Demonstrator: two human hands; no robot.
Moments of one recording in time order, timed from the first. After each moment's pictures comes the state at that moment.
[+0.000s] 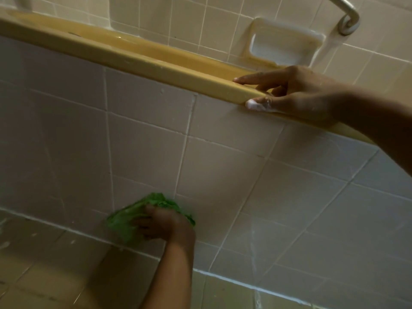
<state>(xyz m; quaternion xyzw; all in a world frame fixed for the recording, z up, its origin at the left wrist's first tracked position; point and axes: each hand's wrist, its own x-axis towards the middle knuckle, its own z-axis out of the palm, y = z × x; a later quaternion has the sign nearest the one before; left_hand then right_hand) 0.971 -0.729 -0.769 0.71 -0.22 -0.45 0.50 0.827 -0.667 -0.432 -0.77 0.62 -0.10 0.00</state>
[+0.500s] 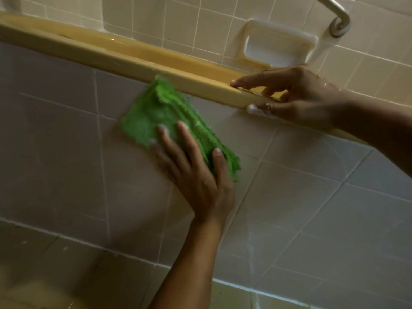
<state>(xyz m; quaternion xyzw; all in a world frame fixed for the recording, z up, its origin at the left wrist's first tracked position) 0.939 -0.701 -0.654 0.45 -0.56 -0.11 0.69 0.817 -0.657 -0.439 -0.81 0.56 -0.16 -0.03</state>
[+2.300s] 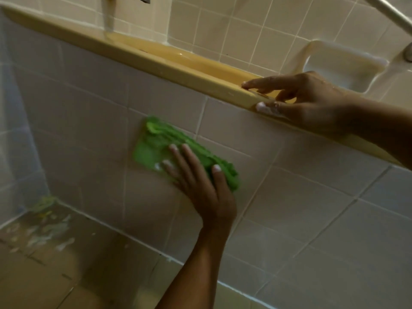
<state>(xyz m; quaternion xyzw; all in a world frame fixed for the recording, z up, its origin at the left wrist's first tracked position) 1.051 -0.787 -0.693 0.46 -0.49 -0.15 0.73 0.941 -0.758 -0.433 -0.83 0.54 -0.13 -0.03</state>
